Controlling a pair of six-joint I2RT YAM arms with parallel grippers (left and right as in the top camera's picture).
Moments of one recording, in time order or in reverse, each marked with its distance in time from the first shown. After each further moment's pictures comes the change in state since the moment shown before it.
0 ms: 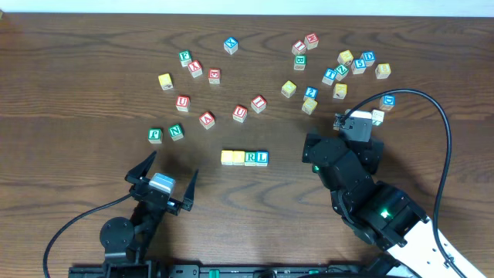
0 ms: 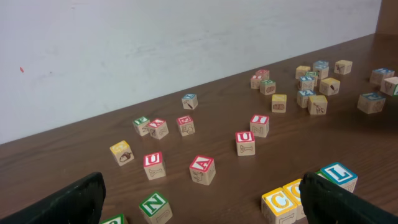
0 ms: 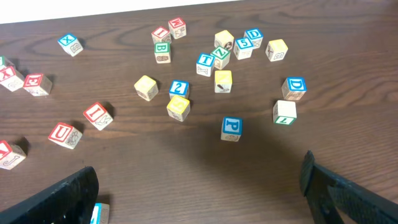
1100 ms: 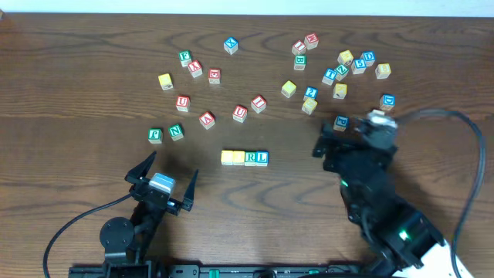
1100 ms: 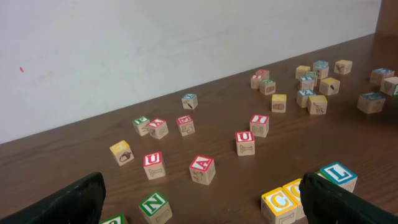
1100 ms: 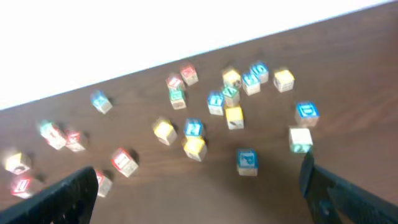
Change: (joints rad) left arm 0.000 0.000 0.002 -0.002 0.000 0.000; right arm -0.058 -0.185 -0.158 0.255 -0.010 -0.007
